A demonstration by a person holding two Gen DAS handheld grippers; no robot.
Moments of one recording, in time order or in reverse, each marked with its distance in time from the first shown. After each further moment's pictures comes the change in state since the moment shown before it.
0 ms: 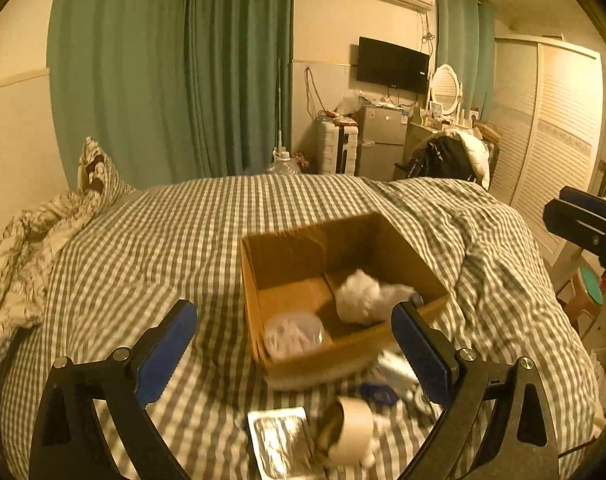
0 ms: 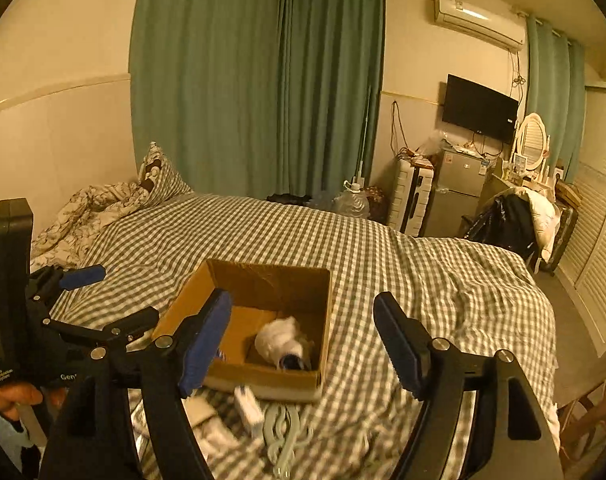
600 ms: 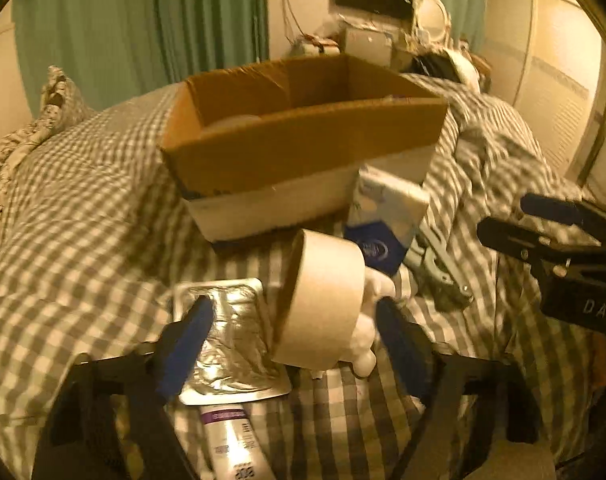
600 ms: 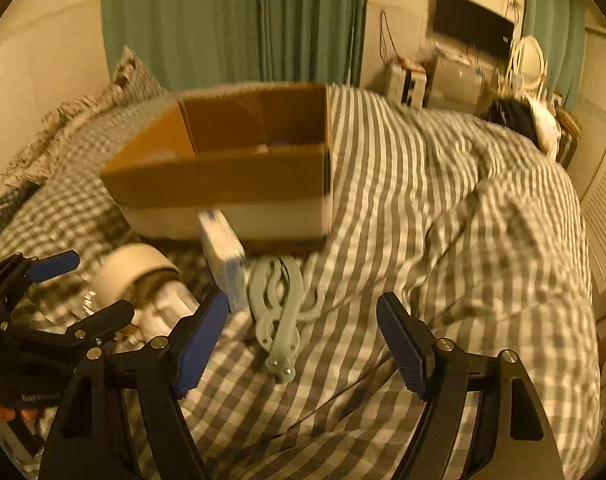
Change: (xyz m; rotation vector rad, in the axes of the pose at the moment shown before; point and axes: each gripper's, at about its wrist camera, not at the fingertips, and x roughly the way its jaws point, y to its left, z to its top) left arm 0.072 -0.042 -0.123 0.071 0.254 -0.039; right arm 0.092 0.004 -0.147 0.074 0.320 -0.029
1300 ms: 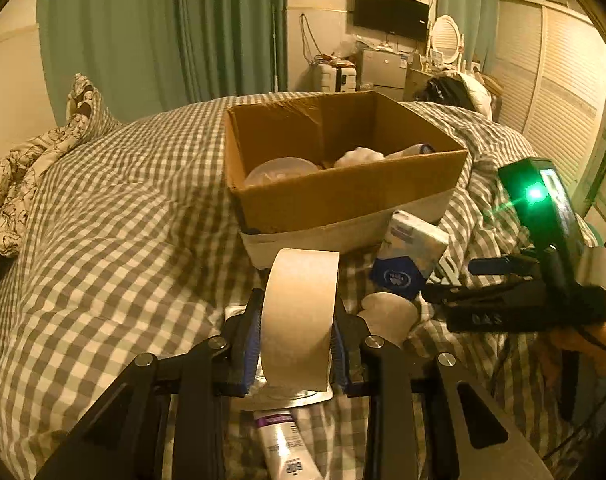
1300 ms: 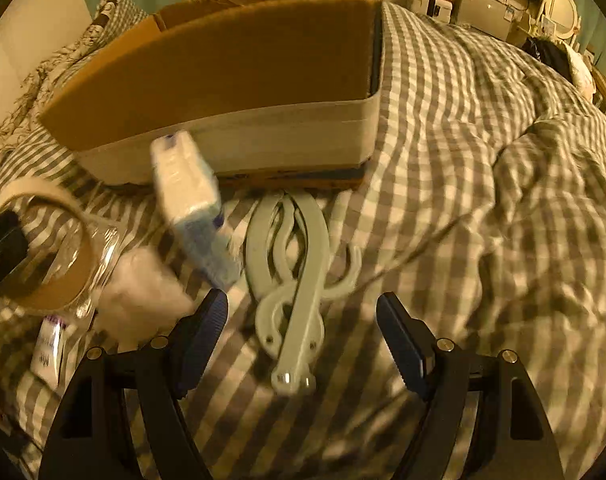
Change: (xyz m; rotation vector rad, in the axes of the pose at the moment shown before) left arm -0.035 0.034 0.011 -0.054 -0.074 0.041; right arm 0.089 0.005 0.008 0.014 0.286 0.066
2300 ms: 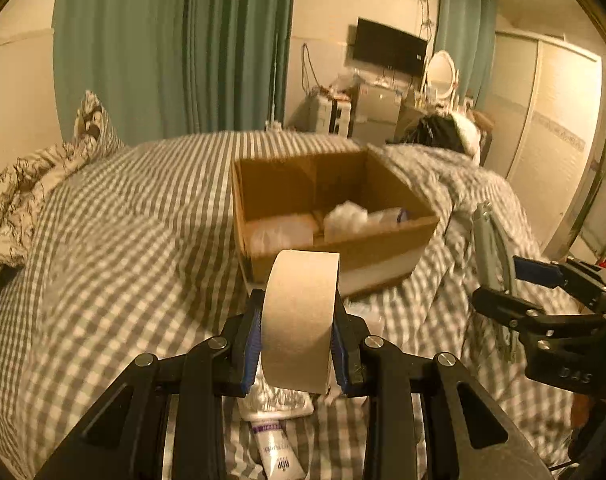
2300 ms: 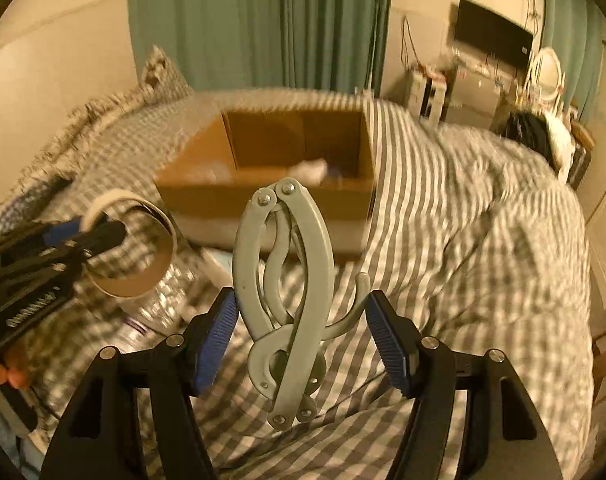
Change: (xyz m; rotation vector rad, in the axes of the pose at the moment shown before) left arm -0.052 0.005 0.031 -0.056 -0.114 -0.059; right arm -0.153 0.041 -0.026 -0.088 -0.352 -0.026
